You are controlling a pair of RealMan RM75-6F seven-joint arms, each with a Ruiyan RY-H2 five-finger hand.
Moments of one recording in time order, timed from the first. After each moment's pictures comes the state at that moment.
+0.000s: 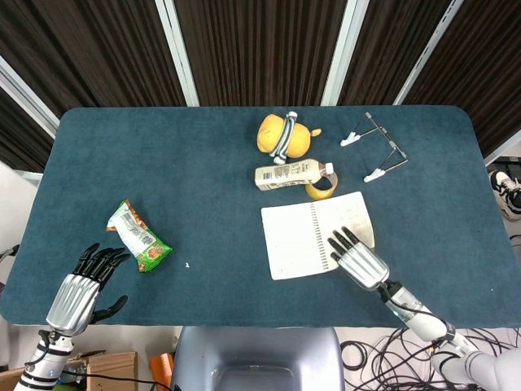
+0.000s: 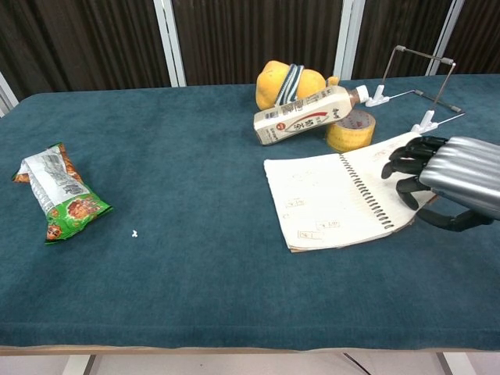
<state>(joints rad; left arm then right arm) -0.19 -1.25 0.03 -1.65 1.72 1.50 0.06 0.52 -1.59 -0.08 -0.91 -1.84 1.30 -0.22</state>
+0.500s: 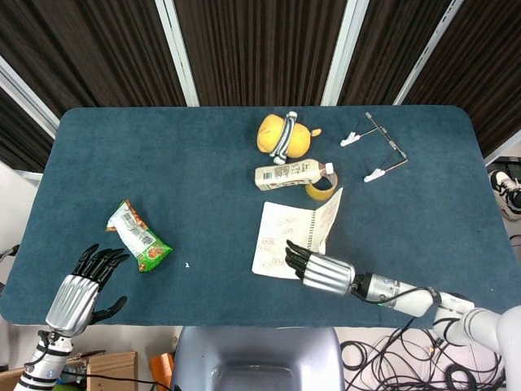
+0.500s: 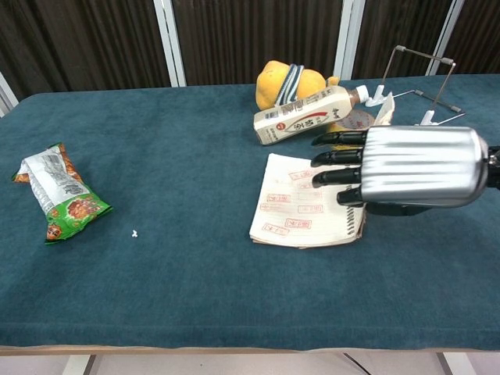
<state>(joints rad) -0.19 -1.25 0.03 -1.64 1.72 1.50 0.05 0.81 -1.44 -0.14 -1.09 -2.12 1.21 -0.37</state>
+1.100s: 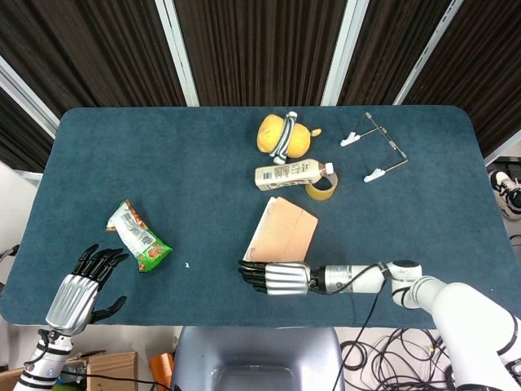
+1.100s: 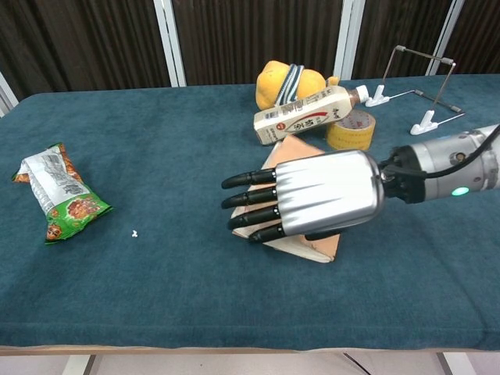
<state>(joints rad) -0.19 -1.25 0.03 -1.64 1.70 1.48 0.05 1.05 -1.64 -0.18 -0.85 -2.24 1.19 -0.14</state>
